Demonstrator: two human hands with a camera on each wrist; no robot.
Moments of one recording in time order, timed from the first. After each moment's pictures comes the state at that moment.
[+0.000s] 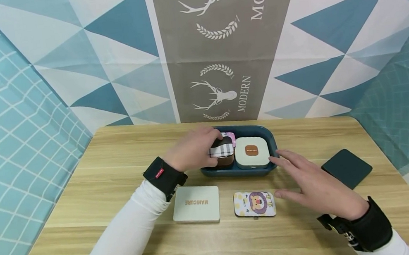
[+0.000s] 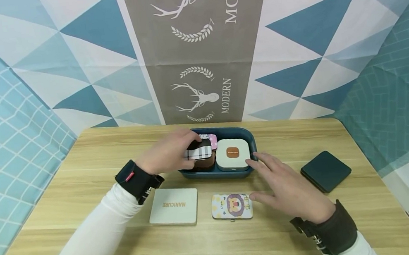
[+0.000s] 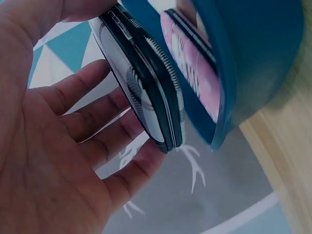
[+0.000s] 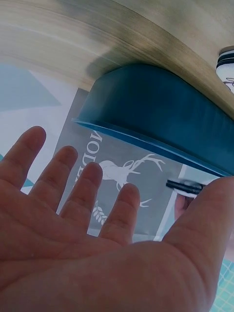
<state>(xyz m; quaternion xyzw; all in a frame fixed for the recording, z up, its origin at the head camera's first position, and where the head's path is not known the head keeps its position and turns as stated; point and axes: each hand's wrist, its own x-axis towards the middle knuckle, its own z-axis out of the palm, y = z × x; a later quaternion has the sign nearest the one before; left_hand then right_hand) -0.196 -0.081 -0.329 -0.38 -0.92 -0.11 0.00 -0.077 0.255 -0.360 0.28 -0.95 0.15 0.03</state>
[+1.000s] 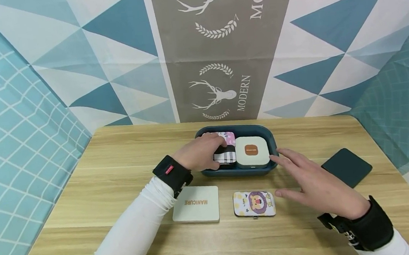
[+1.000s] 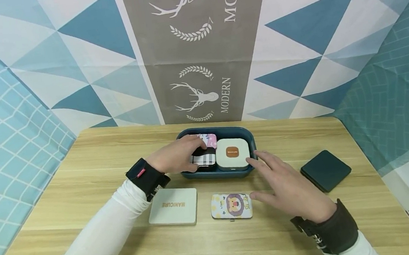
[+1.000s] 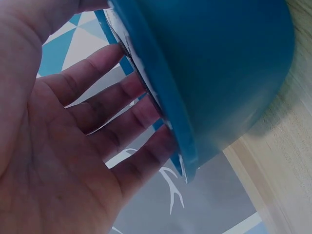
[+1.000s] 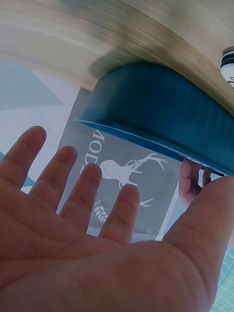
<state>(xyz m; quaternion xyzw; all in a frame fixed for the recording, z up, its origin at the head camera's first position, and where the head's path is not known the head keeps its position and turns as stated) -0.202 -0.065 -0.347 -0.36 -0.93 -0.09 -0.07 -0.079 0.256 -0.359 0.28 -0.95 0.15 0.03</state>
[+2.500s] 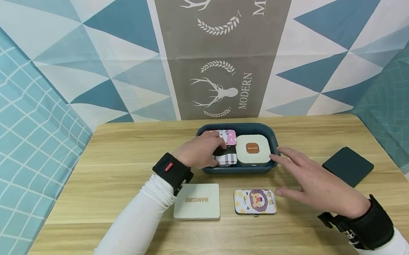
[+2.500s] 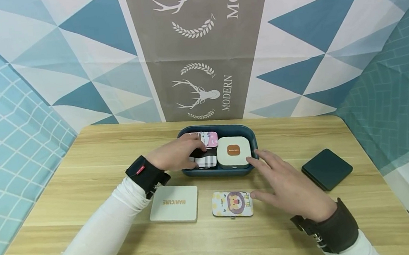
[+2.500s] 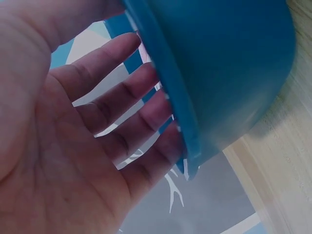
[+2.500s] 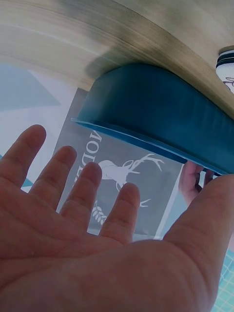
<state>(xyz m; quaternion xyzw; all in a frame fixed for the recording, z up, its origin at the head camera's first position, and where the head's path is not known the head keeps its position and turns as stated) -0.202 -0.069 -0.346 -0.38 -0.92 -0.08 -0.09 -0.078 0.253 -0.360 0.29 -0.94 0.15 0.03</state>
